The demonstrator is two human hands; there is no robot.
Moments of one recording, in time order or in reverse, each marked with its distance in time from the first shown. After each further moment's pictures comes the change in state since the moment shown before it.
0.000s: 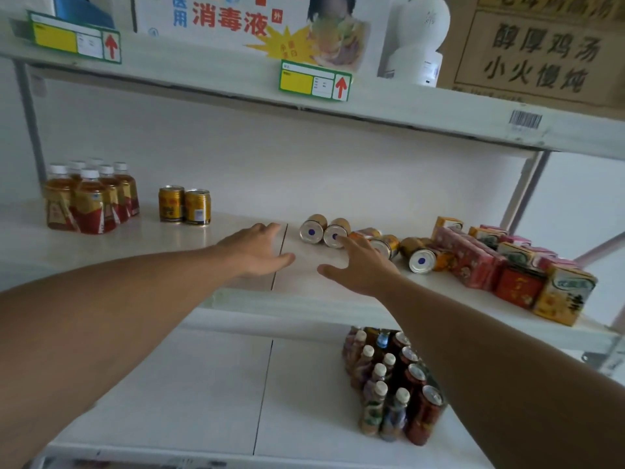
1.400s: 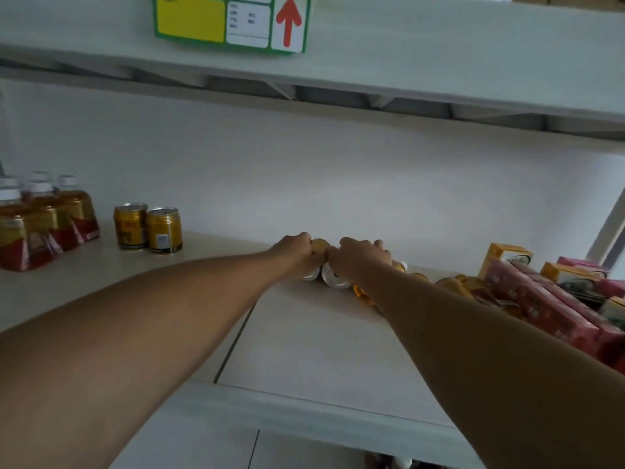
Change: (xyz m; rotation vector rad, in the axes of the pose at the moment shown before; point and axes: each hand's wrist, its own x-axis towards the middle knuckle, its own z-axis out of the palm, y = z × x) left_hand 0.211 0.058 0.062 -0.267 -0.059 -0.167; right_hand 0.206 0.040 0.027 -0.049 -0.095 0.178
